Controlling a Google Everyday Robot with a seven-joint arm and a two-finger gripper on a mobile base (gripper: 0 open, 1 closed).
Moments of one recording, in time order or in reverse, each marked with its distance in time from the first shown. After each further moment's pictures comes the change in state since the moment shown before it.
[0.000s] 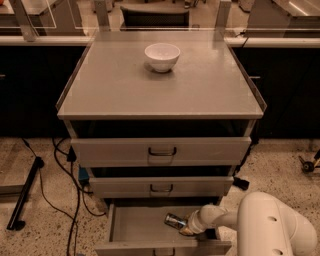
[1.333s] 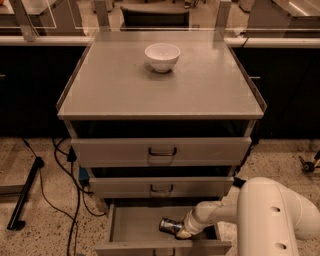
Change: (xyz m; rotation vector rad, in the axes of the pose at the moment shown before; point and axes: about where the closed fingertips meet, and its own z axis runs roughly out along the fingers) arm -0.035 0.040 -0.038 -0.094 0.042 -0.097
